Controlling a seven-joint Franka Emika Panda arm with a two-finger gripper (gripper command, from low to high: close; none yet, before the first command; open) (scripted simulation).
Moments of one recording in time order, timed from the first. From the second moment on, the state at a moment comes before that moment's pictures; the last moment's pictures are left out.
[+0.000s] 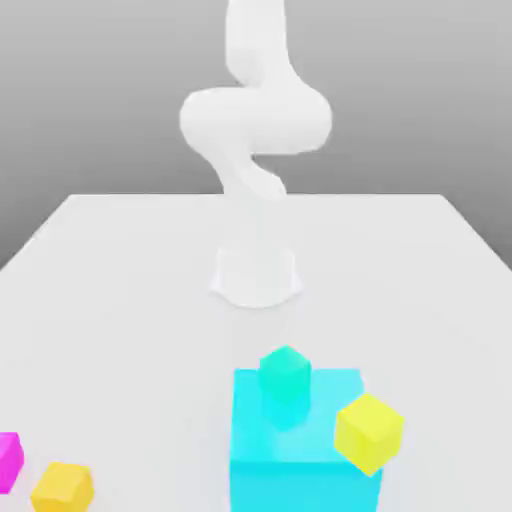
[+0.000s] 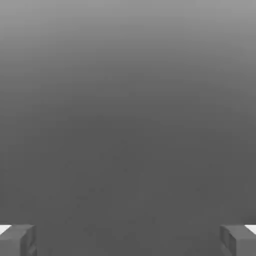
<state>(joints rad) -0.06 -0.71 0.01 -2.29 -0.01 2.32 0.88</state>
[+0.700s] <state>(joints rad) -0.41 0.06 -0.07 -2.25 -0.07 2.53 1.52</state>
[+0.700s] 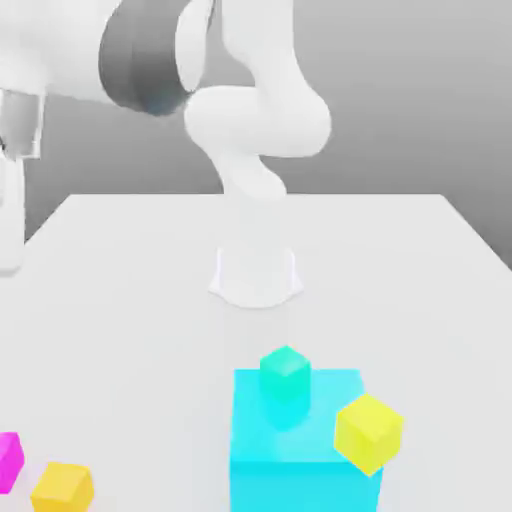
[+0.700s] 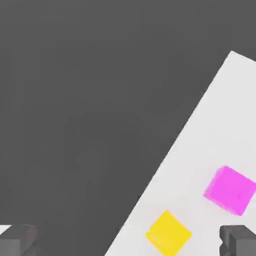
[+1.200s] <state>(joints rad) -0.52 0.53 -0.09 -2.20 0.11 2.72 1.65</state>
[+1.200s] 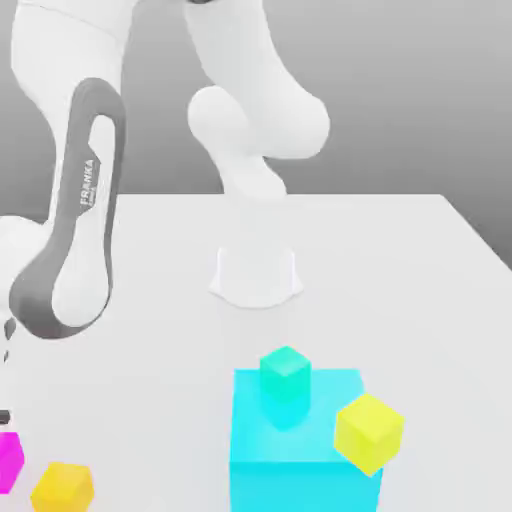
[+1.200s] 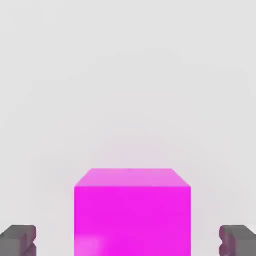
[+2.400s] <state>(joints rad) -0.10 -0.18 0.20 -2.77 0.07 2.59 1.73</state>
